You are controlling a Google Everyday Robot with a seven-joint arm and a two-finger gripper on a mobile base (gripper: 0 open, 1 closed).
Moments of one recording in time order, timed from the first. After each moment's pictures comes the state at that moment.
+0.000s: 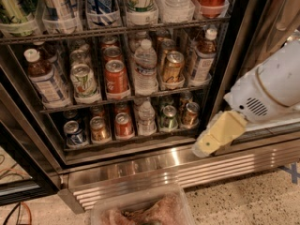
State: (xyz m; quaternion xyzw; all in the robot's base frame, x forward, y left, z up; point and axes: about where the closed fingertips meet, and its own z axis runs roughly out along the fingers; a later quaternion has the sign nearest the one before) arm 0.417 -0.150 0.890 -0.44 0.87 0.12 0.20
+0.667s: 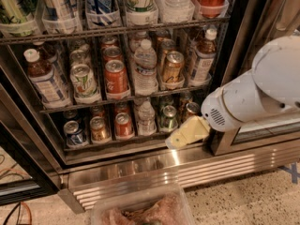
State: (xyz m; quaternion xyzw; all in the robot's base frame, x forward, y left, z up) arm 0.458 -0.118 0.836 -0.35 0.89 0.12 0.25
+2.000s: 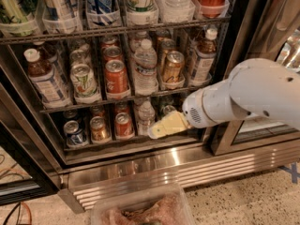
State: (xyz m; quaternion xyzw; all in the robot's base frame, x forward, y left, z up) arm 0.504 -0.080 0.811 -0.33 0.88 0.15 0.32
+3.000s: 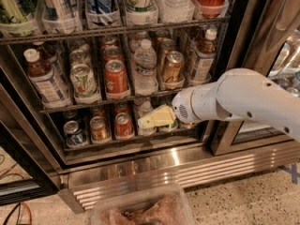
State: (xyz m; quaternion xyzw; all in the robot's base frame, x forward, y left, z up) arm 0.546 -0.052 0.804 -0.31 0.85 0.19 0.38
